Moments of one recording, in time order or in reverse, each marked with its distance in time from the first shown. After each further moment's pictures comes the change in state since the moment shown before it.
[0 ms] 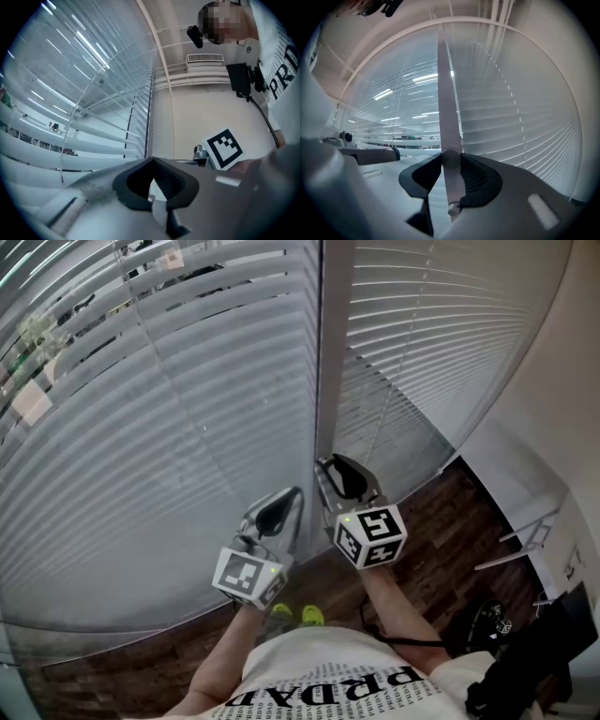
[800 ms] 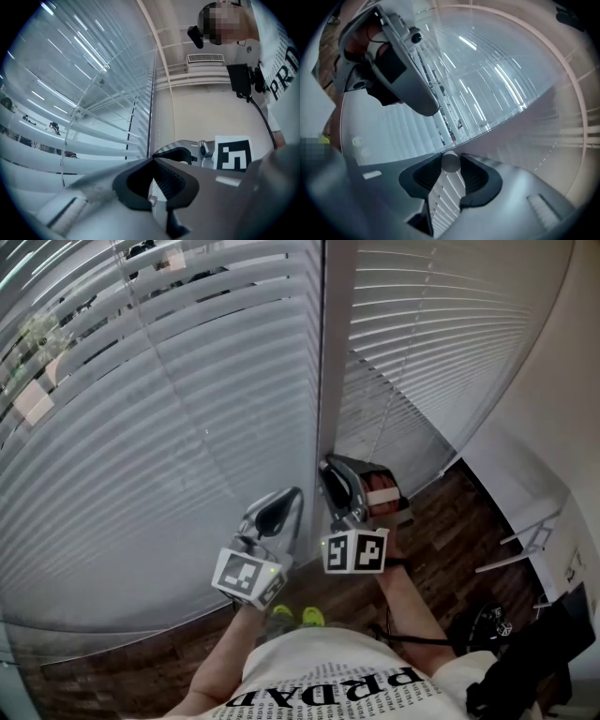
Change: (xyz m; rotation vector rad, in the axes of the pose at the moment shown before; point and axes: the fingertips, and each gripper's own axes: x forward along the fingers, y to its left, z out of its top) left arm 0.001 0.002 0.003 -0.013 0.002 0.010; right arm 0.000 0.018 -0.006 -1.246 0.205 -0.074
